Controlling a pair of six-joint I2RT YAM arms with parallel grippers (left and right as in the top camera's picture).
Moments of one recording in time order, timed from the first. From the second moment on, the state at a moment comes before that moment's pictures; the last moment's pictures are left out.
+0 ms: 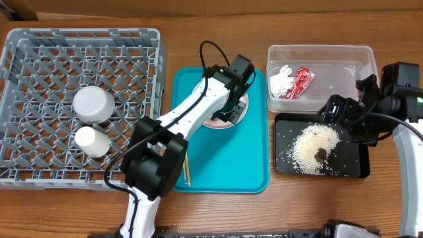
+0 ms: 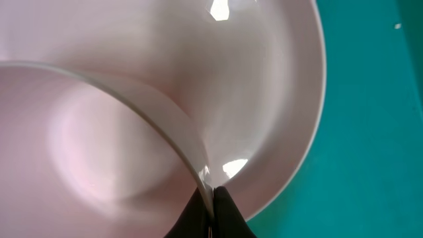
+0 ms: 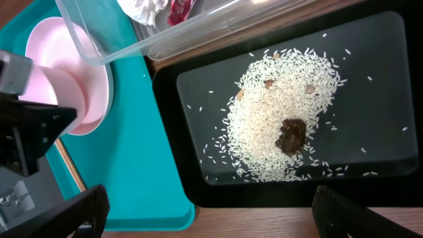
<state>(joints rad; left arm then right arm) -0.59 2.14 1.73 -1.06 -0.04 -0.07 -0.20 1.38 1.30 -1.27 -0.33 0.21</state>
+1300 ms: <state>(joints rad) 0.42 2.33 2.12 -1.39 1.27 0.28 -0.20 1.38 1.30 -1.27 -0.33 0.21</state>
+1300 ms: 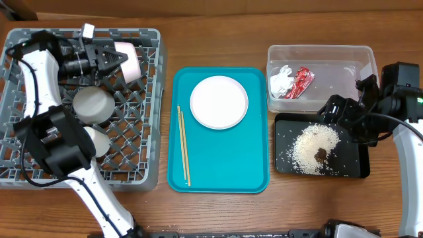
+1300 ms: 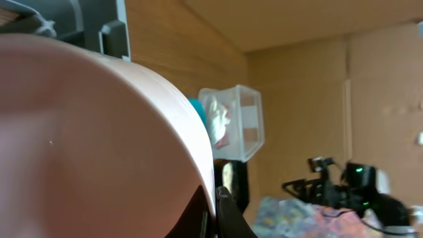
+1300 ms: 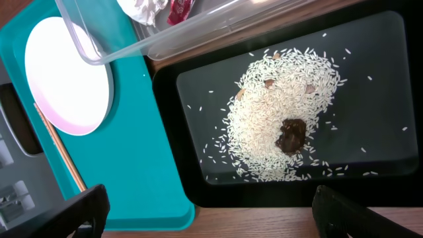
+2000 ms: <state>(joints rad) 0.51 2.11 2.12 -1.58 1.07 0.42 -0.20 1.38 1.30 -1.27 -0.33 0.21</state>
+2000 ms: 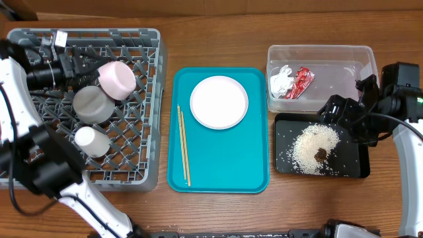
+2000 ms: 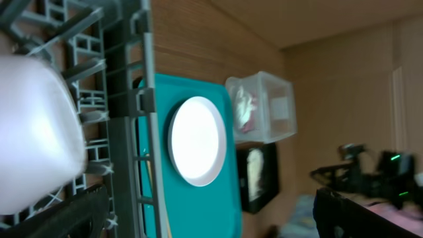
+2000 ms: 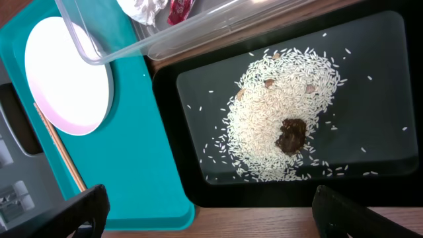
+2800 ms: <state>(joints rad) -0.48 1.82 1.95 -1.68 0.00 -0.50 -0.20 1.38 1.30 -1.29 -0.33 0.20</state>
